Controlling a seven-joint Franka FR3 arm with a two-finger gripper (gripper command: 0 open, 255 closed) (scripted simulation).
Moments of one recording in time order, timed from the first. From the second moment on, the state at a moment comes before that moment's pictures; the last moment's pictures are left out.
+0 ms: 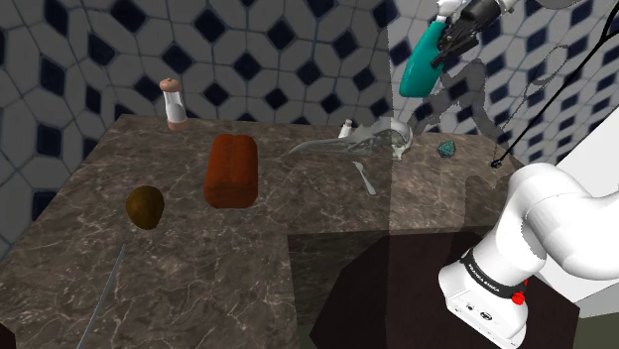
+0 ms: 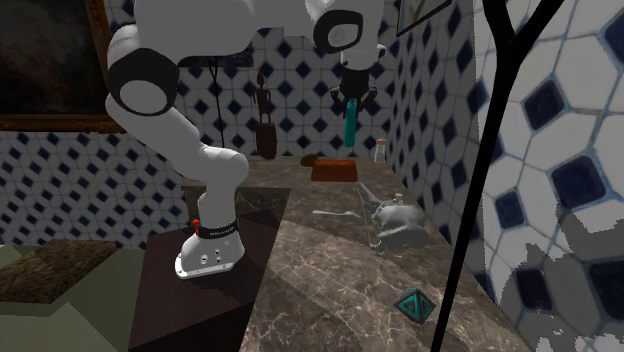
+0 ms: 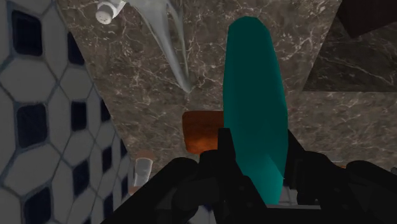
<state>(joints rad) 0.67 -0.77 -0.87 -2.07 -0.07 1.75 -1.15</state>
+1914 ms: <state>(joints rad) 0.91 -0.42 -0.54 -2.12 0.15 2.18 -0.74</state>
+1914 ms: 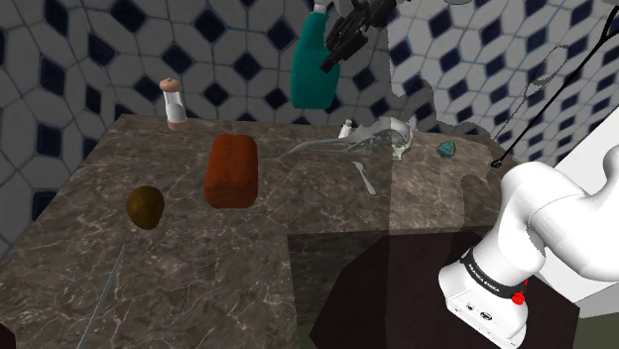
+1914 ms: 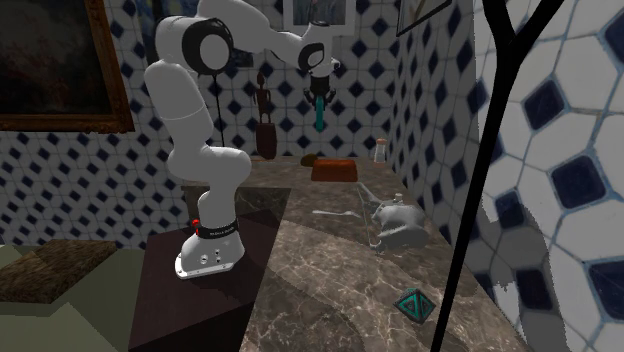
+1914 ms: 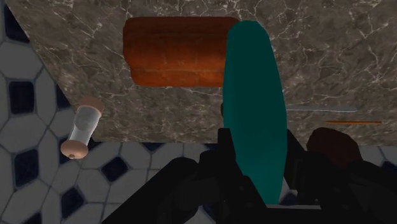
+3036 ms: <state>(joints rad) 0.92 -0.39 -0.58 -2.32 0.20 2.39 -0.83</state>
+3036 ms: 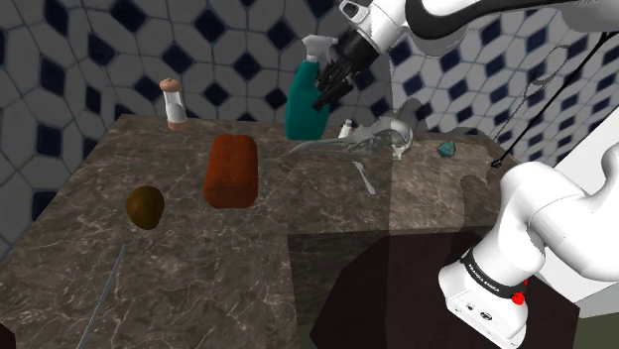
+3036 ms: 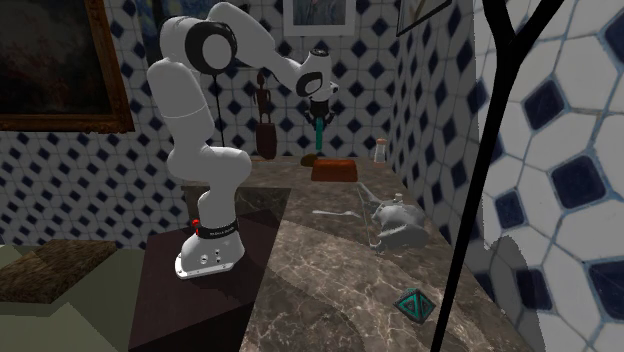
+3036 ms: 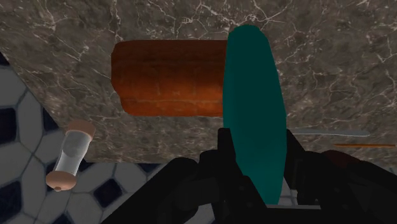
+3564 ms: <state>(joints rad) 0.95 -0.36 -0.62 -2.39 0.24 2.49 -0.89</state>
